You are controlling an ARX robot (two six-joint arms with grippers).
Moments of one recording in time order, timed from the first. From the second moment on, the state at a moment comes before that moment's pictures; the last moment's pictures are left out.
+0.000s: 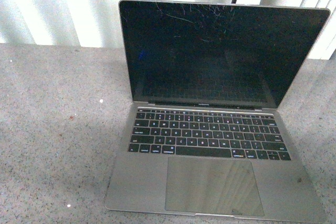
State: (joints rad) left arm 0.00 0.00 0.03 0.00 0.00 0.00; right arm 0.00 0.00 0.01 0.00 0.00 -0.01
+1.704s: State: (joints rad) left arm -0.19 1.13 0.51 0.62 0.08 0.01; right arm -0.10 1.06 0.48 0.41 -0.25 -0.29
